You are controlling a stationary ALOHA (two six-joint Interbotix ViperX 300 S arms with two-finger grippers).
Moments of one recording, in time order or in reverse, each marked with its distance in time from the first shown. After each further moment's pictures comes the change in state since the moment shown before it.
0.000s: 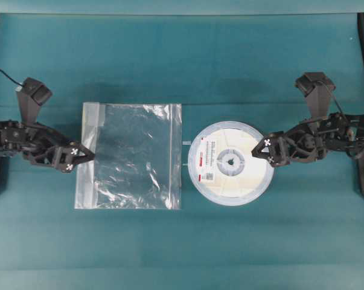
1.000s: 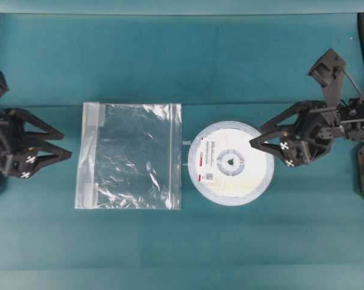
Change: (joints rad) left arm -0.075 -0.607 -0.026 0.000 0.364 0.305; right arm 0.009 -0.250 -0.072 -0.156 0.067 -0.281
